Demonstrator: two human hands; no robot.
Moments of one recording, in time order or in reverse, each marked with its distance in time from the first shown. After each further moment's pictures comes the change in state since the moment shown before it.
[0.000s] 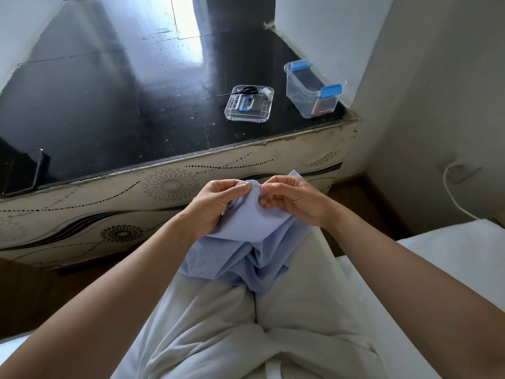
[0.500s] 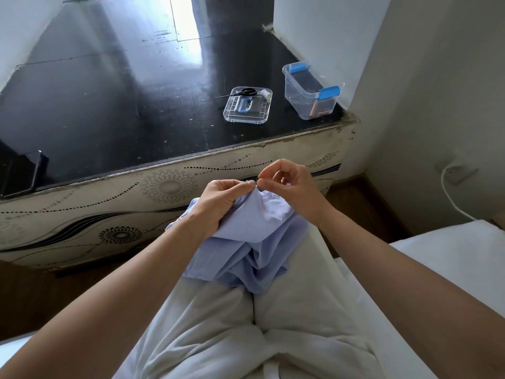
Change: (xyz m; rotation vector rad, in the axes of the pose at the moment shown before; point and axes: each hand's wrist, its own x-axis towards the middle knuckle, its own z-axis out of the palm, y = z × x) left_hand 0.005 0.005 0.017 0.049 0.210 -0.071; right_hand 0.005 -0.005 0.008 -0.525 0.349 -0.376
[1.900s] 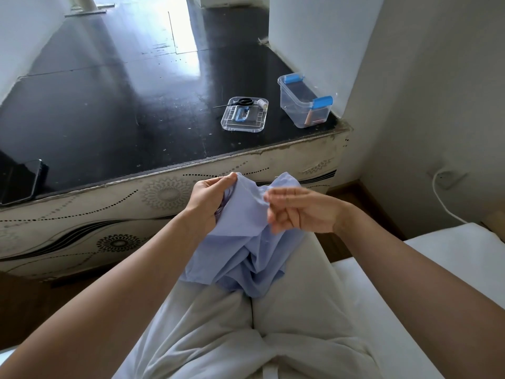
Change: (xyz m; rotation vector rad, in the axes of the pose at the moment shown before) left_hand 0.003 0.013 -0.001 -0.188 0.216 -0.026; right_hand -0.017 -0.019 -0.032 0.640 -0.673 0.492
